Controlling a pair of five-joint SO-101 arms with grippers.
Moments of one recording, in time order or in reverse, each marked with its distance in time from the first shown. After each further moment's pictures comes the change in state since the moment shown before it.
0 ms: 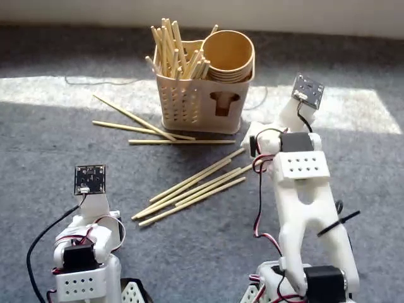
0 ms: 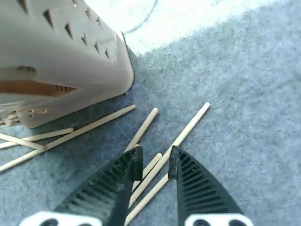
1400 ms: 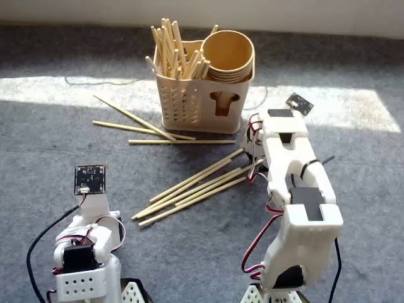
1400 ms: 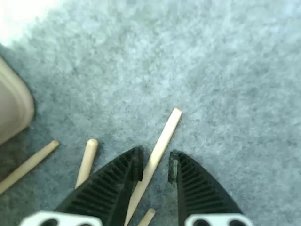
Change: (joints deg) left arm 0.0 0.0 0.0 0.0 0.0; right arm 3.3 40.3 -19.8 3.3 -8.2
